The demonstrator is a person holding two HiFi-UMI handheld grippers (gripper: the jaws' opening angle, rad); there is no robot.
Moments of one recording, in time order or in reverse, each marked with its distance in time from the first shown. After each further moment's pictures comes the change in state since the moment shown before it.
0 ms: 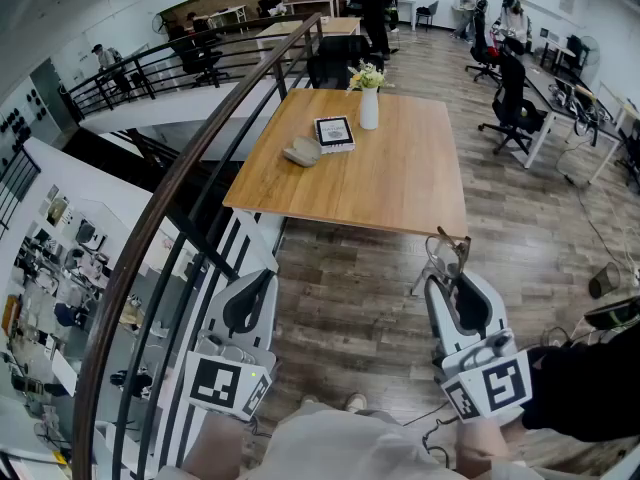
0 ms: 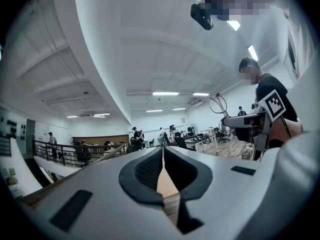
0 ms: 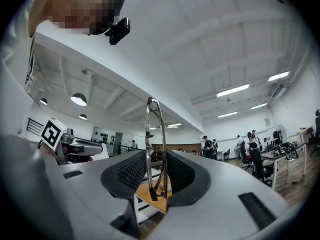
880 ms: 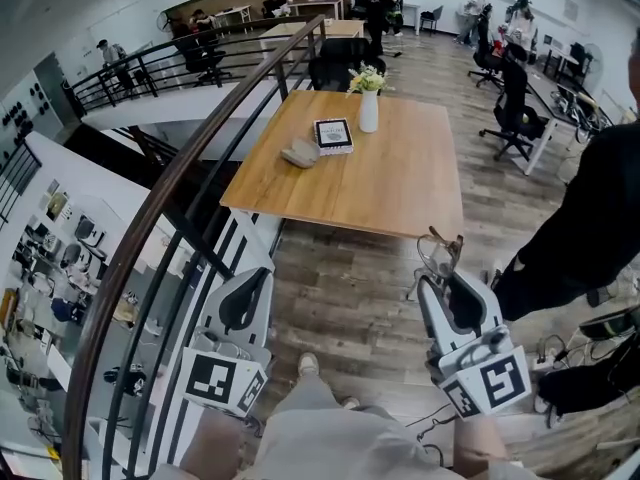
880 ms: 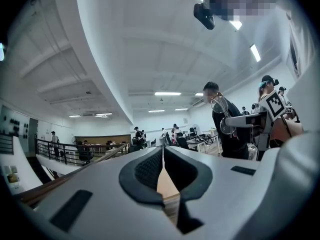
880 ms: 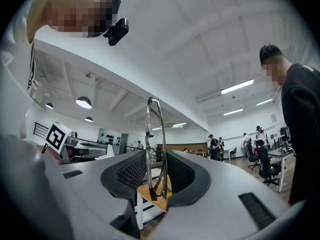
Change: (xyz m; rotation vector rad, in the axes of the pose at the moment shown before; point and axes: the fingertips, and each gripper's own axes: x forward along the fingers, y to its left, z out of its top) left arm 0.008 -0.006 -0.009 -0.016 -0.002 0.024; right arm 0.004 -0.007 -0.007 0.024 -0.006 0.065
